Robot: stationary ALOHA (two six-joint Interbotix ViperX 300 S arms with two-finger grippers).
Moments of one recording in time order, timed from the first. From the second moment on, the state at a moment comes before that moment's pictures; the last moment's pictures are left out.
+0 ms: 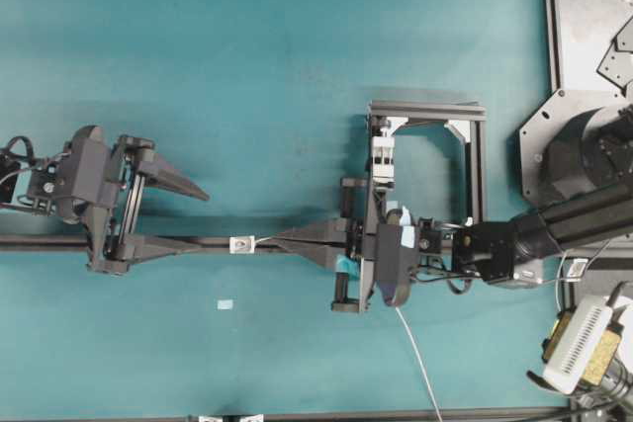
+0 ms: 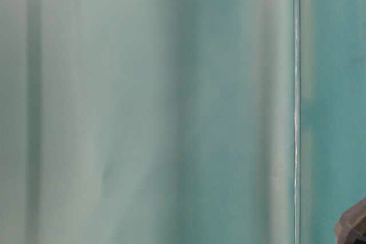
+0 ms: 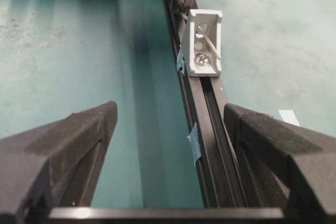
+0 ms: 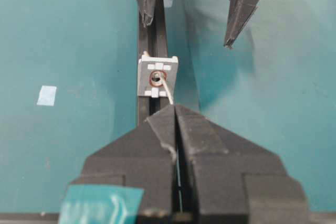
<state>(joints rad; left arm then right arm) -0.21 0.36 0.96 -0.04 -1.13 -0.12 0.51 0.35 0.91 0.69 -1.10 -0.15</state>
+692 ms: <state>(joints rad) -0.21 0.36 0.96 -0.04 -1.12 -0.12 0.50 0.36 0.85 0.69 -1.07 -0.19</state>
